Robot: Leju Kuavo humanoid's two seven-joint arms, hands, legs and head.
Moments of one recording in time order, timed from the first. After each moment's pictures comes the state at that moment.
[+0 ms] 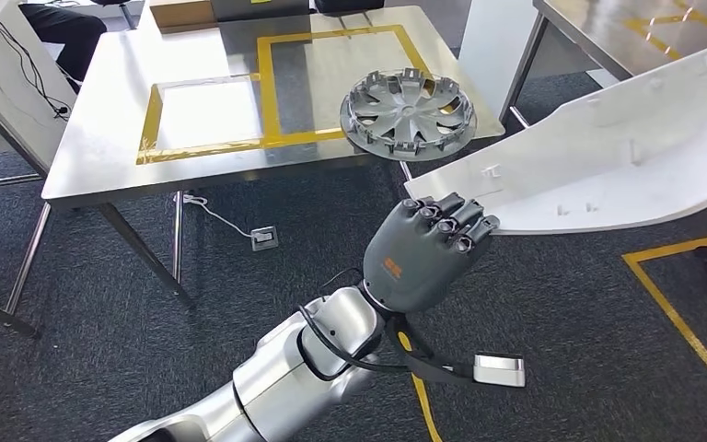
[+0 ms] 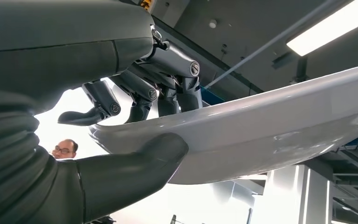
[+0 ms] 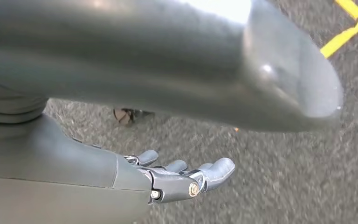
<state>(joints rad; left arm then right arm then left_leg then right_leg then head) -0.59 -0.30 -0.91 -1.13 -1.50 0.50 -0.02 -0.10 0.14 -1.32 -0.21 0.75 -0.07 -0.44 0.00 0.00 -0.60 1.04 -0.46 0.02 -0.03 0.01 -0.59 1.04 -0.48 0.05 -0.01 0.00</state>
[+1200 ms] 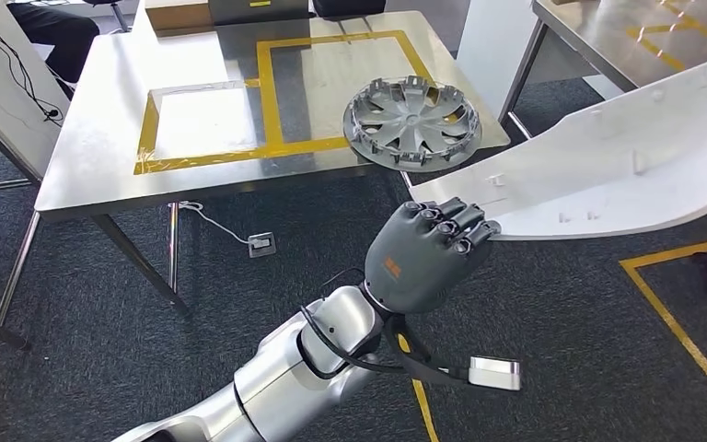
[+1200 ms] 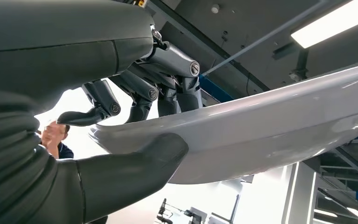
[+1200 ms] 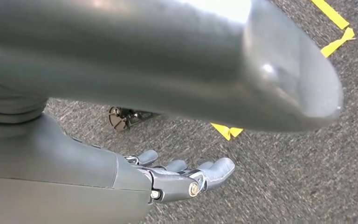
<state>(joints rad) -0.59 -0.30 -0.90 -1.11 -1.40 0.49 -0.09 -0.10 0.14 -1.32 -0.21 0.74 -0.07 -0.45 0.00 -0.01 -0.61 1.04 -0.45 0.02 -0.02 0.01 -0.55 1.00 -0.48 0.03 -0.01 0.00</state>
